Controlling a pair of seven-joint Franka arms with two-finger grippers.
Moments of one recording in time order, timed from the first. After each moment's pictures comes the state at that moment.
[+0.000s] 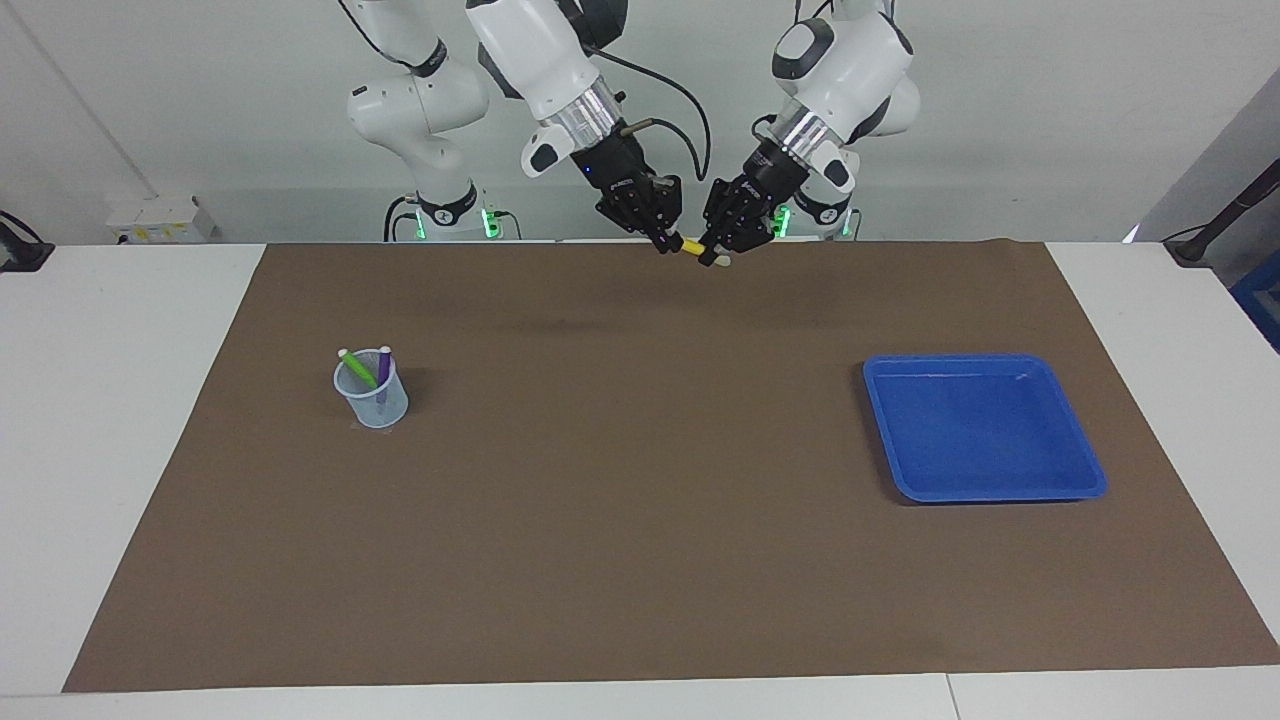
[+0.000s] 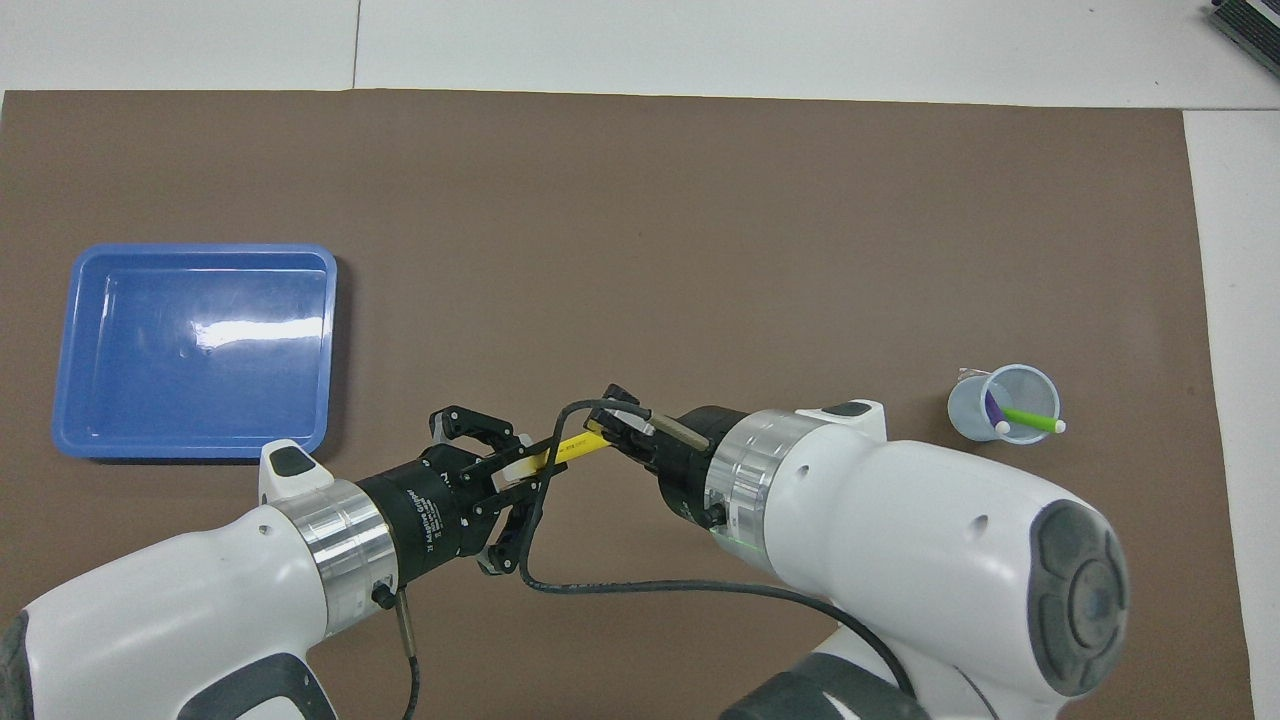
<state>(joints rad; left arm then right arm) -0.08 -0.47 -0.47 -2.39 -1.01 2.43 -1.73 0.38 -0.16 0.24 -2.02 0.49 2.37 0.93</state>
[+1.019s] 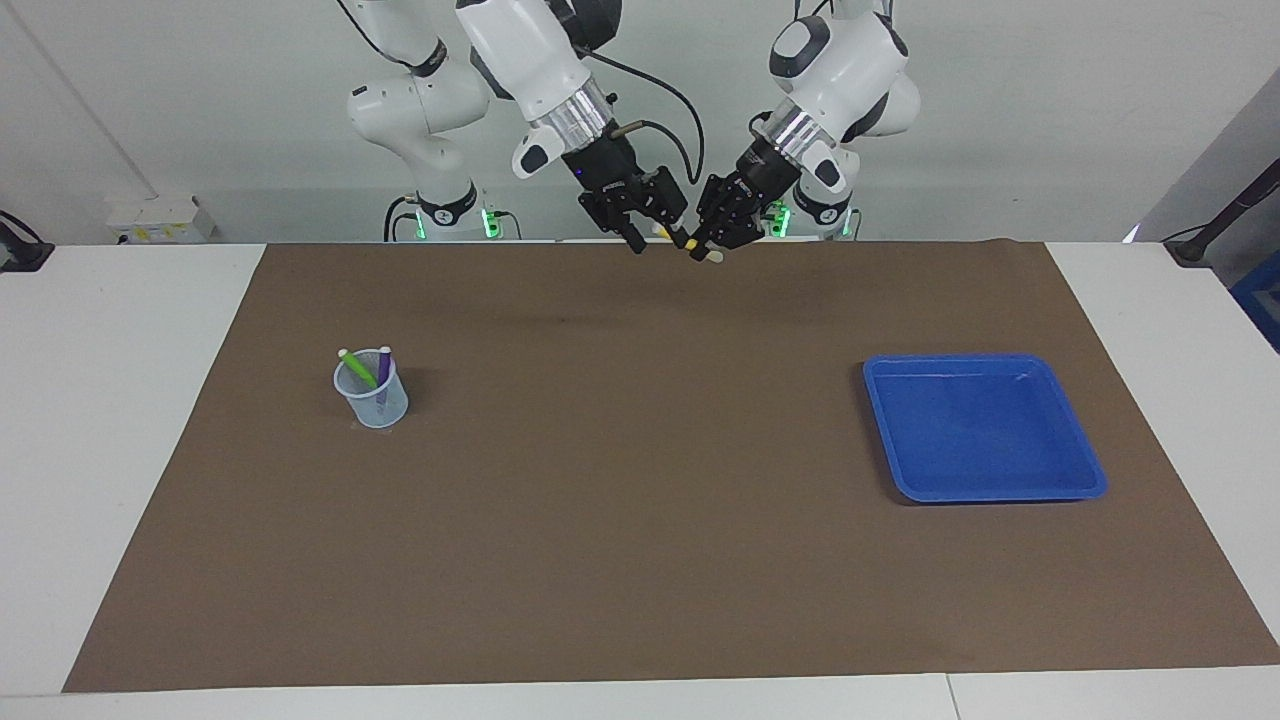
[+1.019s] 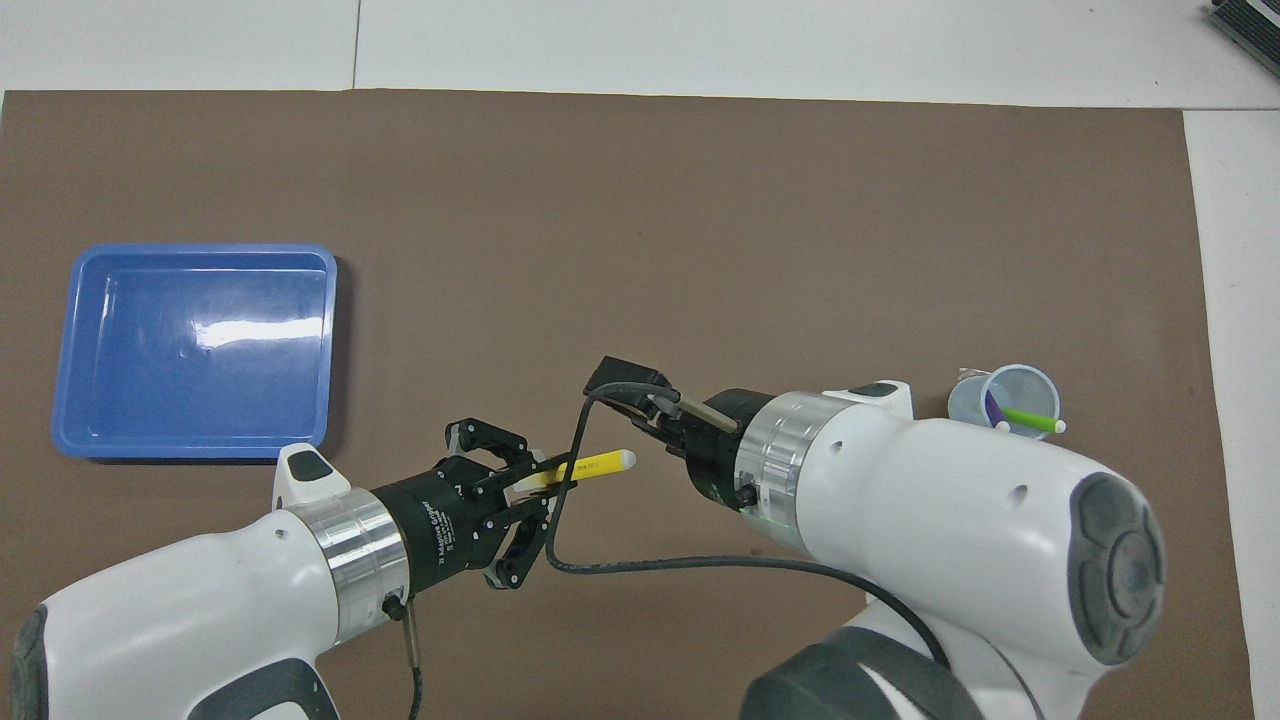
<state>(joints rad) -0.08 -0.47 -0.48 -2.39 -1.01 2.36 -1.65 0.33 -0.16 0.22 -2.02 0.49 2.33 0.82</state>
